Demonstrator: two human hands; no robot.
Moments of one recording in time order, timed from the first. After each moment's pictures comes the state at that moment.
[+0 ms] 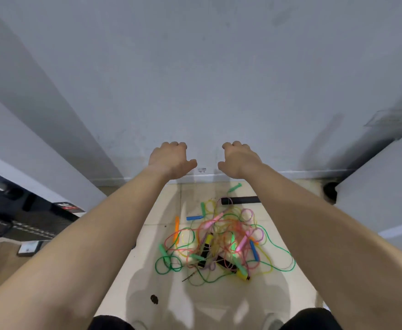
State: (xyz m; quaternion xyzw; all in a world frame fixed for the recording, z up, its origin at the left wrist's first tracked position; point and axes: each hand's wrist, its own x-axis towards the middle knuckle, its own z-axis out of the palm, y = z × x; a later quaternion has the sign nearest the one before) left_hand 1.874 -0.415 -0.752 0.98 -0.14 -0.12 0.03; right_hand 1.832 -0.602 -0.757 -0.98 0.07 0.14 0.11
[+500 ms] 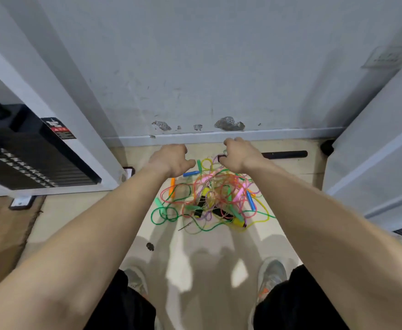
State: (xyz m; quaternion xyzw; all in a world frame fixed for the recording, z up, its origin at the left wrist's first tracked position) left_hand 1.708 -0.381 -0.921 0.97 -0.15 -0.15 0.08; right_hand 1.659 -0.579 -0.907 -0.98 0.08 0.14 0.14
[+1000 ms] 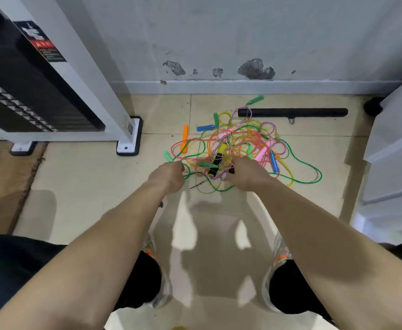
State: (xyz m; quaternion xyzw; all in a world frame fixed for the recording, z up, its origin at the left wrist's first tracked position) left_hand 1.621 -0.301 -1.106 0.95 -0.06 -0.28 0.09; right_hand 1.582 -0.528 -1.091 -0.95 0.08 0.25 0.19
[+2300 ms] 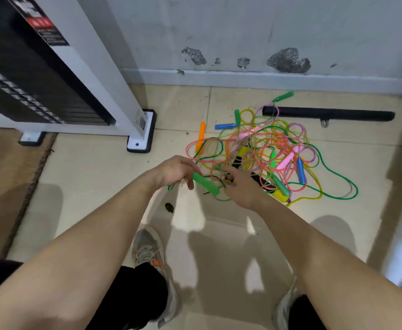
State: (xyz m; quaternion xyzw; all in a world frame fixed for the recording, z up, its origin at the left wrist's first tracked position) left_hand 1.672 -0.275 -1.107 0.82 0.05 -0.41 0.40; right_hand 1.610 -0.480 -1.148 -0.85 0.06 0.31 0.42
